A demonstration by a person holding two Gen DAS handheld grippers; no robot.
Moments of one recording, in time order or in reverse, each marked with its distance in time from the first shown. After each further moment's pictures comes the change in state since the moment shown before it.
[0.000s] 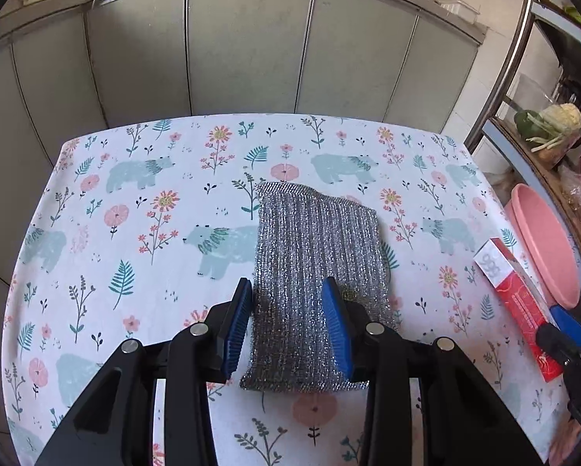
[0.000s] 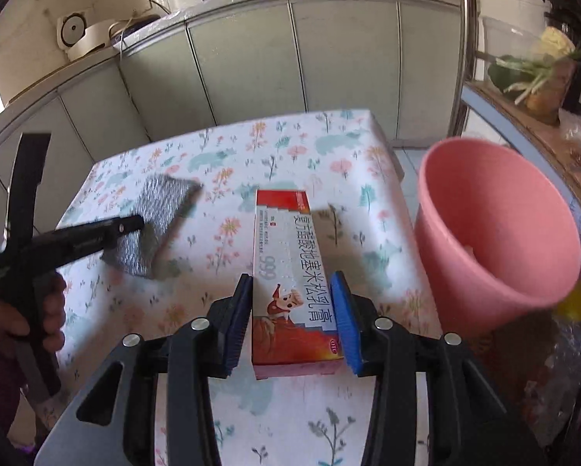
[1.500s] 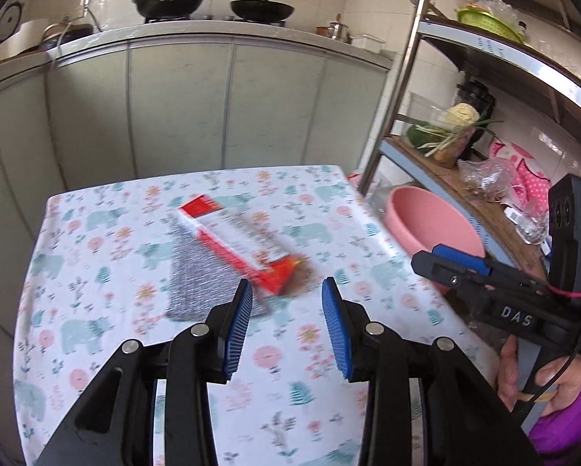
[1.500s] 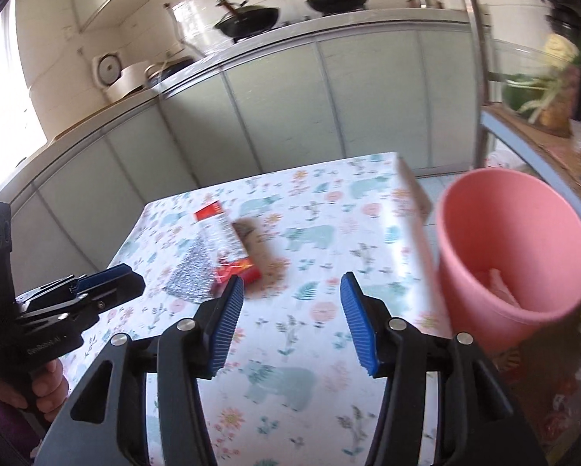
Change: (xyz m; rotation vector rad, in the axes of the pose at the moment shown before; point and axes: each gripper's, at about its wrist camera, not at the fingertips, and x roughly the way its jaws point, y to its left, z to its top) left arm -0.122 -0.043 -0.042 0.116 -0.178 -0.208; right arm -0.036 0.006 0.016 0.010 -0.134 0.192
